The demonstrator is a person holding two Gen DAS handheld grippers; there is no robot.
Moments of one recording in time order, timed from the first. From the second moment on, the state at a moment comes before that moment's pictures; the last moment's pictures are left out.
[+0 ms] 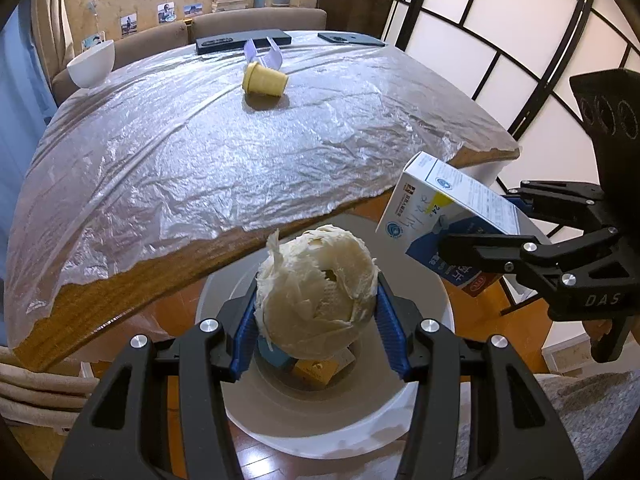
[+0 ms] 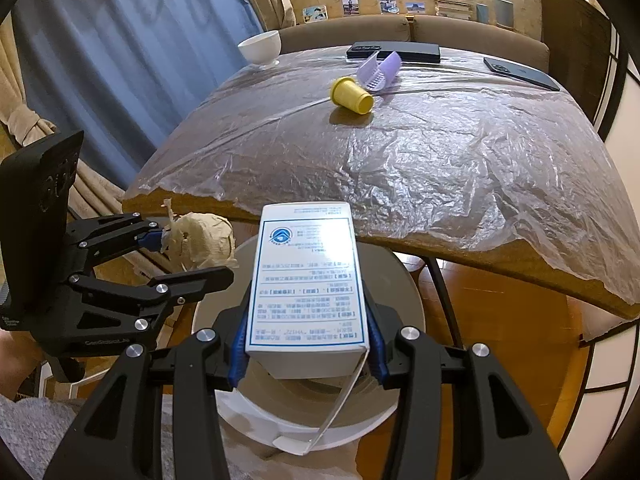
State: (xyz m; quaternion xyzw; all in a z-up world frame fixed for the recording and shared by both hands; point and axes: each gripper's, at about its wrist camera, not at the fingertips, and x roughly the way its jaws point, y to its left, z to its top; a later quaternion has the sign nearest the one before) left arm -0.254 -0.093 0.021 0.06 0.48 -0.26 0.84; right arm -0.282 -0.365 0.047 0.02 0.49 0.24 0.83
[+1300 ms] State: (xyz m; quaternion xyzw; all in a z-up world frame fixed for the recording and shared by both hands) left arm -0.258 -0.100 -0.080 0.10 0.55 -0.23 0.80; right arm -0.268 -0.341 -0.050 0.00 0.57 0.23 0.78
